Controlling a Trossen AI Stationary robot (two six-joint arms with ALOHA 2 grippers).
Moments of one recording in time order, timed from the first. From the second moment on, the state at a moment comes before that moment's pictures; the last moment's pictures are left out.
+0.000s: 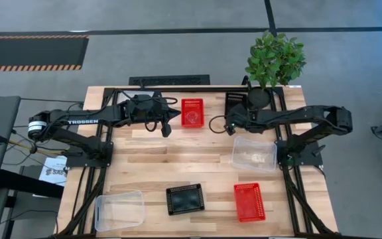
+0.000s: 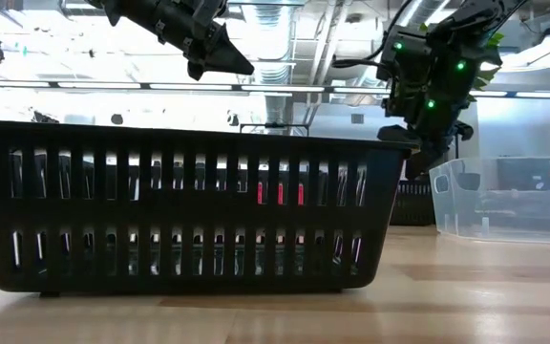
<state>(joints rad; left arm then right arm) 0.24 1.23 0.89 -0.03 -0.07 0.00 -0.24 1.38 0.76 -0.54 0.59 0.61</state>
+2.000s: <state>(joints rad) 0.24 1.15 0.89 -0.08 -0.12 0.02 -0.35 1.44 0.80 -0.26 0.45 0.48</state>
